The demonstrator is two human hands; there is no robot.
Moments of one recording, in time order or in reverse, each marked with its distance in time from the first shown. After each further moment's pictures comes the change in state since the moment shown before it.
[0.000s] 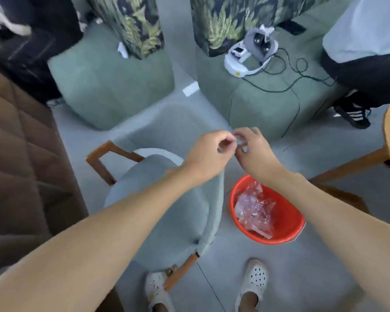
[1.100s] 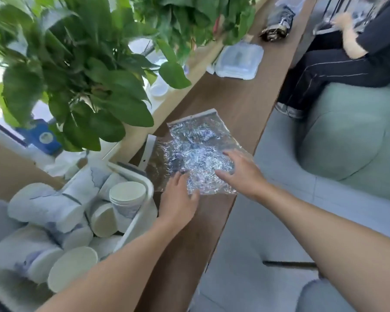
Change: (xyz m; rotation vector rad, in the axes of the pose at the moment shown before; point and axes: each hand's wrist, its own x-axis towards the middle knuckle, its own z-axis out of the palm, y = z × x) left_hand -0.434 -0.444 -0.444 0.152 0.833 -1.116; right_hand -0.017 -0.491 0.652 -0.345 -0.803 -0.864
